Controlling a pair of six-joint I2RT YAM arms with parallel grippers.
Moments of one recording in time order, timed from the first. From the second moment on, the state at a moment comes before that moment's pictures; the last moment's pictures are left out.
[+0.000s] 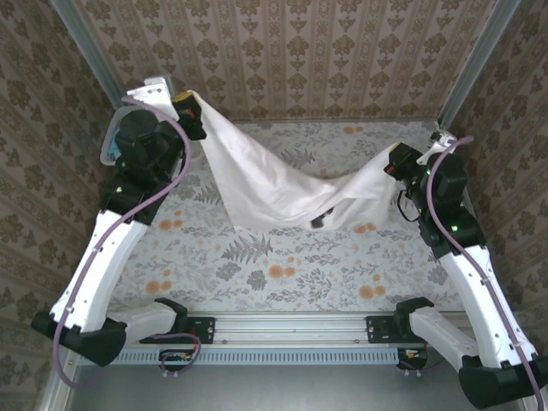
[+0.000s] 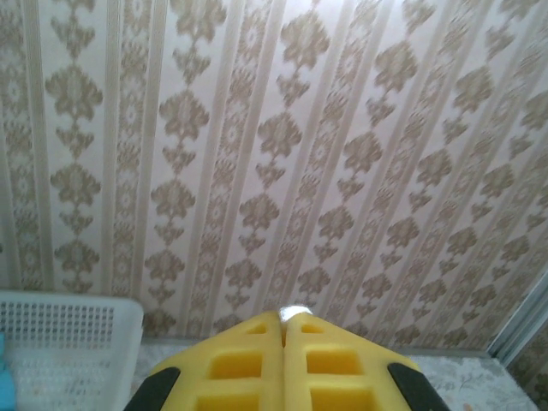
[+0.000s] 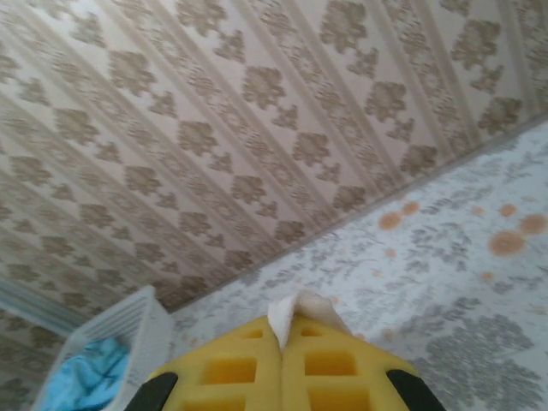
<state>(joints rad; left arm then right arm) -0.47 1.18 1.50 -0.32 -0.22 -0.29 0.15 0.91 1.04 -0.34 0.13 0.65</state>
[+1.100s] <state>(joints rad) -0.35 1.22 1.67 -0.41 -0.10 -0.46 0.12 1.07 1.46 -0.50 0.17 0.52</state>
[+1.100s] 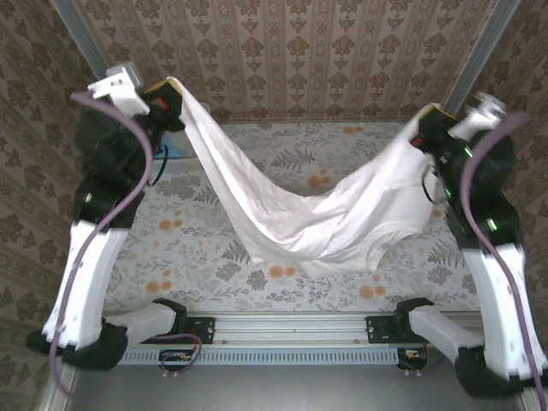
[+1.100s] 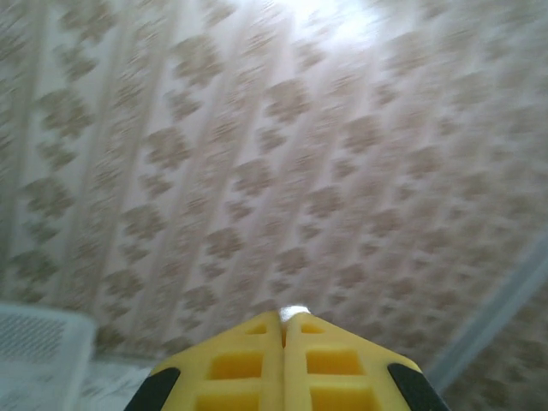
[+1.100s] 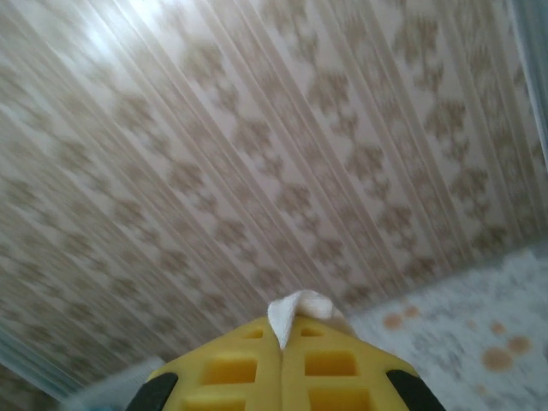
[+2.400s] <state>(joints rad) -0.68 1.42 0.93 -0.67 -0.16 -0.54 0.24 1.41 0.74 -0.35 -0.18 0.71</state>
